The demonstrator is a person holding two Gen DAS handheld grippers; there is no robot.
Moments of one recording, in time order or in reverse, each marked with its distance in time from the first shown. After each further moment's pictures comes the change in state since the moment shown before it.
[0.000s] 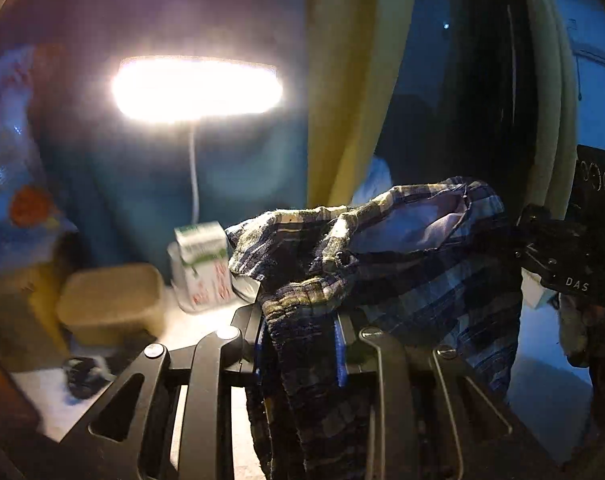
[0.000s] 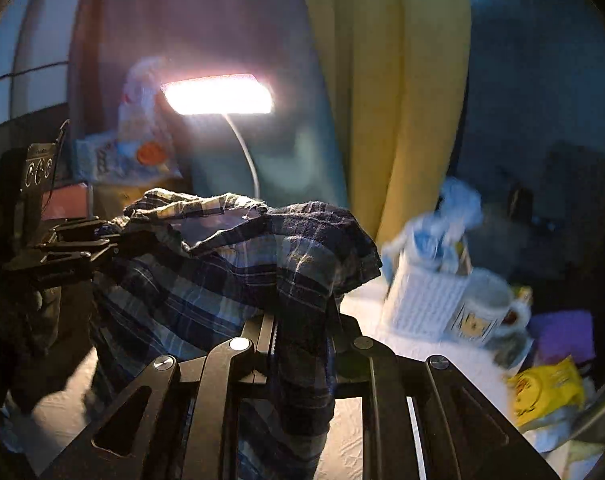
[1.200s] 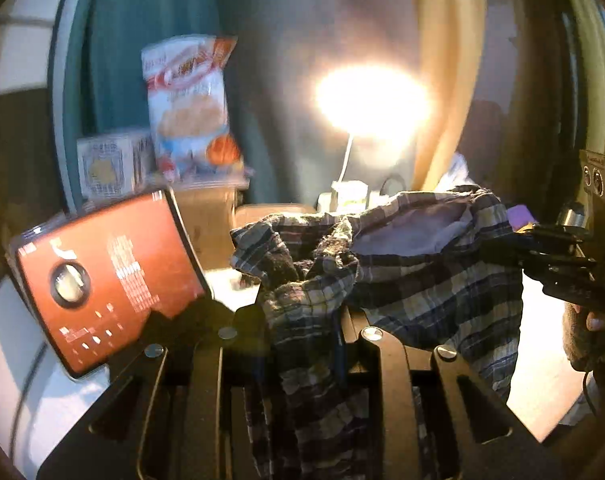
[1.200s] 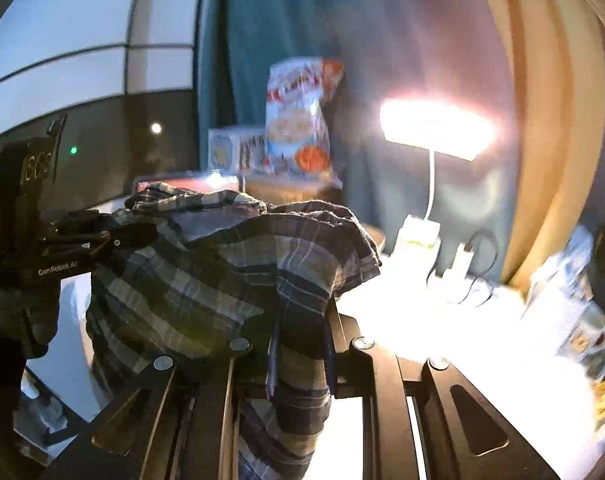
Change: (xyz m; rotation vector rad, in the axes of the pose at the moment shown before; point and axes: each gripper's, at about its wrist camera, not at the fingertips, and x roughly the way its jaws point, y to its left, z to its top) left arm -0.158 0.094 -0.093 -0.119 0.064 0.286; right arm -0.018 0.187 -0.009 -0.090 0.003 0.291
